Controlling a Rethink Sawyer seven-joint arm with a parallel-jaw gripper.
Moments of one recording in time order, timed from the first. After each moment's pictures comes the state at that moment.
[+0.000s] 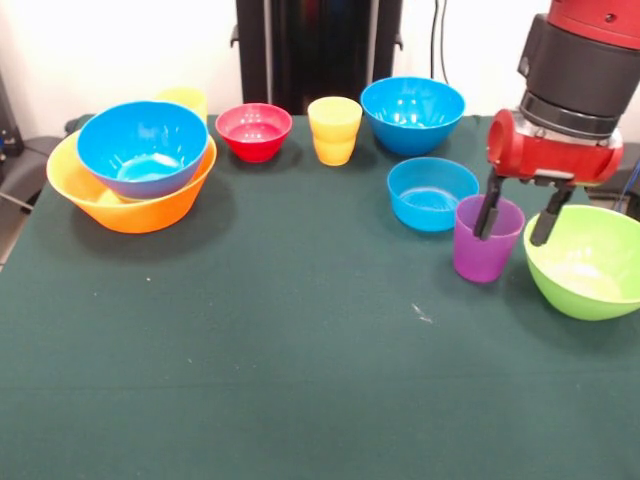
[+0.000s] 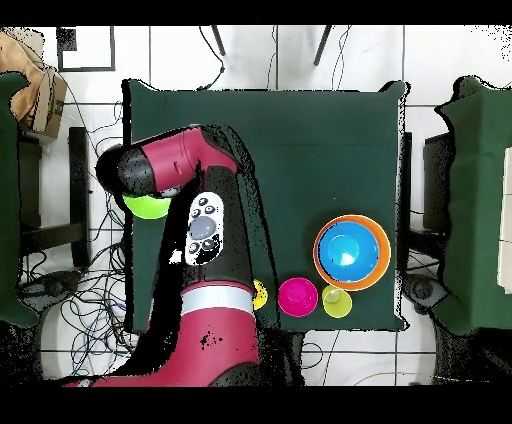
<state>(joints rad) 0.08 -0.52 0.01 1.26 -0.29 0.70 1.97</state>
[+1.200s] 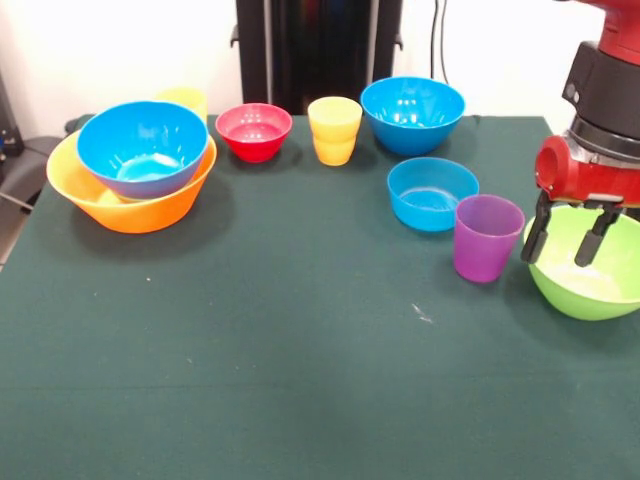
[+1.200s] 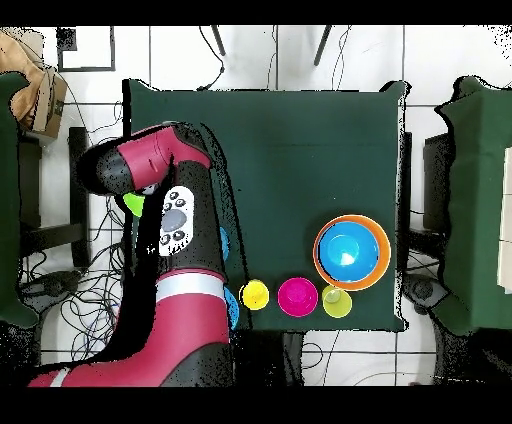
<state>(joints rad) 0.13 -0.45 0.00 1.18 -0.29 0.70 1.97</state>
